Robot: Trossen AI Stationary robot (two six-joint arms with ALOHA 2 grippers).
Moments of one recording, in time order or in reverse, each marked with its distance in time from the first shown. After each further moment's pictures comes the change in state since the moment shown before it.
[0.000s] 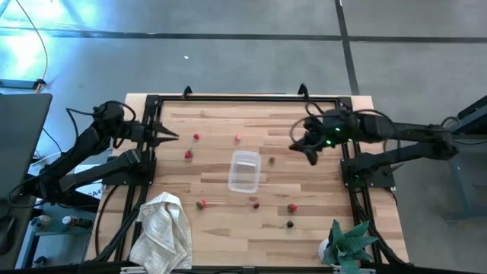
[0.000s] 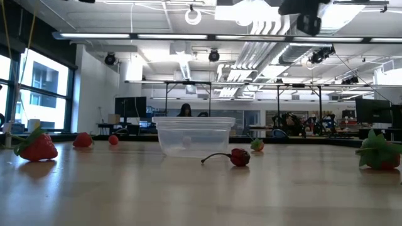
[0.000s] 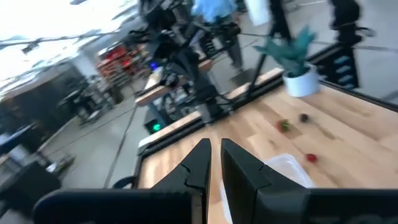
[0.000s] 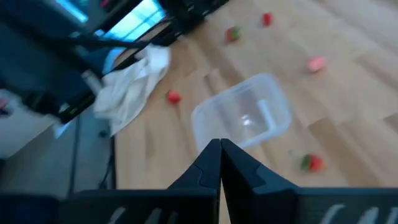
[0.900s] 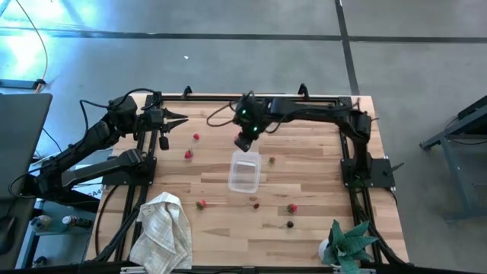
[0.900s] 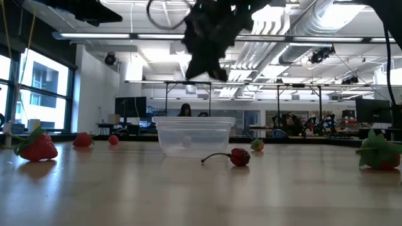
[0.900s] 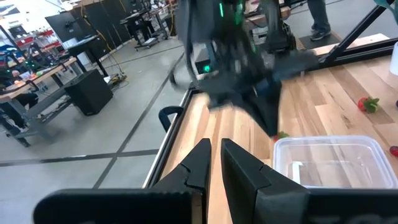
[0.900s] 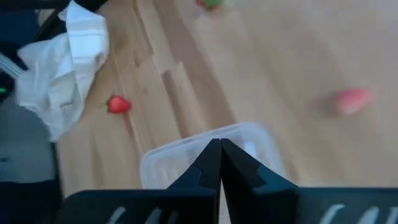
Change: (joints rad) left arm 0.000 0.127 -0.001 0.048 -0.384 -0.162; right arm -0.192 1.016 0.760 -0.171 -0.222 -0.239
